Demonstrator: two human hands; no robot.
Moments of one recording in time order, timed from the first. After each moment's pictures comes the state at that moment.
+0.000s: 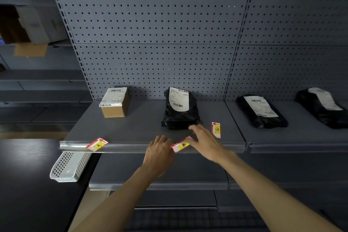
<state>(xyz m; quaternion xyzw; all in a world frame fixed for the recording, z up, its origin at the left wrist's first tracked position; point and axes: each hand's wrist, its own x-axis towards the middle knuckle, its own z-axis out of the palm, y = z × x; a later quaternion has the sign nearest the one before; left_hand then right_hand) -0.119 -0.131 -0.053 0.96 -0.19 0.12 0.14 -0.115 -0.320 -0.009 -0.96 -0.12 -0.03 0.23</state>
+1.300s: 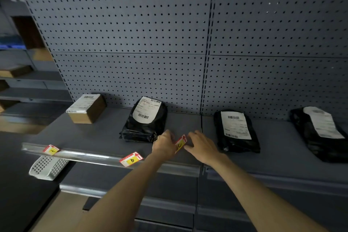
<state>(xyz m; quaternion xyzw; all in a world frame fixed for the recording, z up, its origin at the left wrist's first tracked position) -0.040 -0.349 -0.017 0.95 0.08 -0.03 0.31 -0.035 -0.499 -0.021 -0.97 -0.16 0.00 0.18</state>
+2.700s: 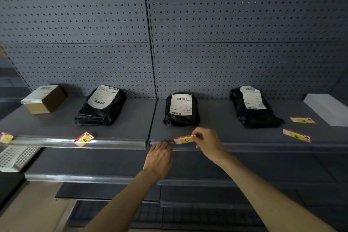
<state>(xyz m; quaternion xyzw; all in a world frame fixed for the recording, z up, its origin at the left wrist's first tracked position) -0.160 -0.510 -0.071 0.98 -0.19 0.07 0.07 -0.144 -0.708 -0.022 -0.91 -0.07 -0.05 0.40</state>
